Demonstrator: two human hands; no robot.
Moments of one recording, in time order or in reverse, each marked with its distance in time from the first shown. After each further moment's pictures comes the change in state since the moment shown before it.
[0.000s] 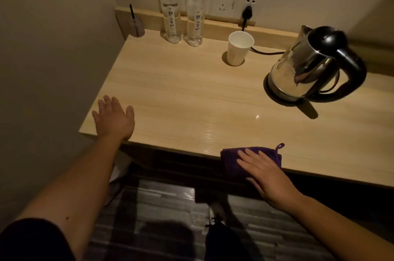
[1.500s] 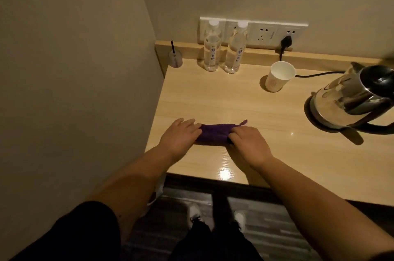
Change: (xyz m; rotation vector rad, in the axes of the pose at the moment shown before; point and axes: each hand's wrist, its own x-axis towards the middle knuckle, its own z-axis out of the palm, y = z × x) left_hand 0.045 0.015 -0.065 0.268 -0.090 1.068; right_hand 0.234 -0.098 -0.053 -0.258 0.101 0.035
